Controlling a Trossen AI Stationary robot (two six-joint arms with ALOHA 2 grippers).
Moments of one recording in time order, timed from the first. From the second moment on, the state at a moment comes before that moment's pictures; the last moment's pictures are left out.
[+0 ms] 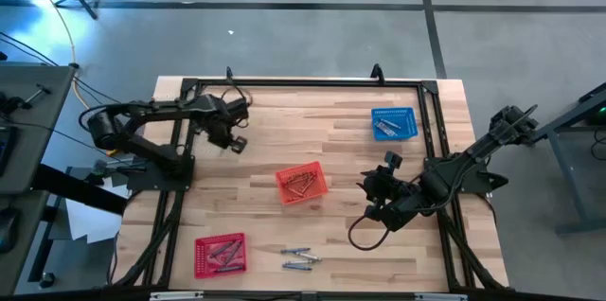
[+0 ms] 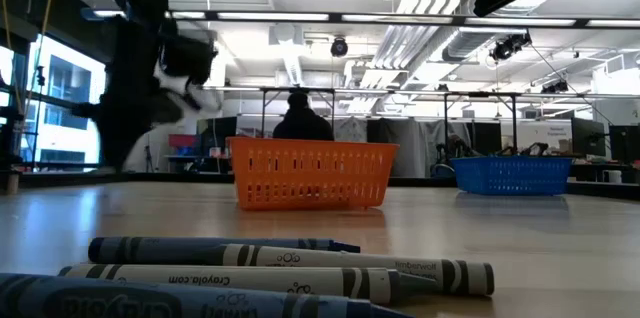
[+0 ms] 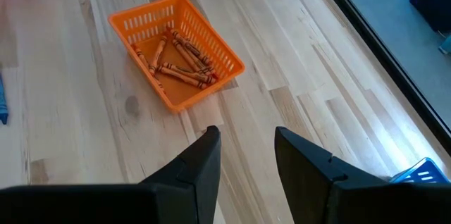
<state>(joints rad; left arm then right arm) 0.55 1.40 0.73 -0.96 0.02 -0.58 0.62 1.36 1.10 -0.88 0.78 0.72</state>
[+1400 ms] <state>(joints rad) -0.43 1.41 0.81 0.32 -0.78 -0.43 0.41 1.46 1.10 -0.01 0.74 0.11</state>
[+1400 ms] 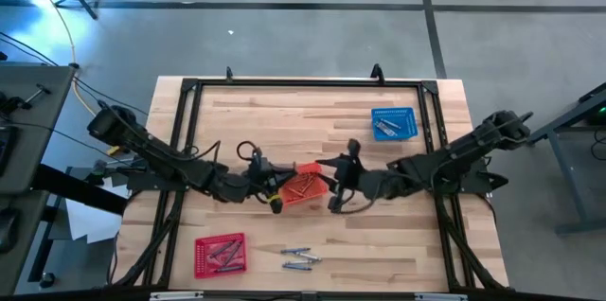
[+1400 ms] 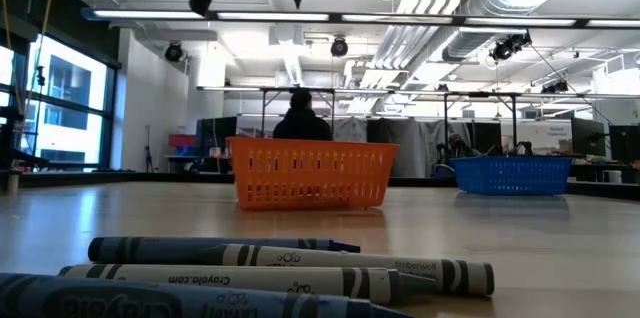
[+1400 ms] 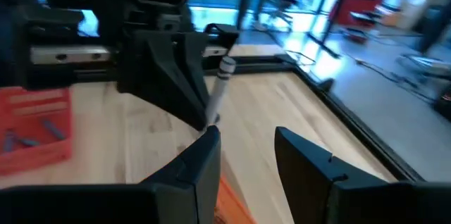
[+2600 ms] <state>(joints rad) -0.46 1.41 0.81 0.37 -0.90 -0.41 0.12 1.46 1.10 0.14 0.00 0.00</state>
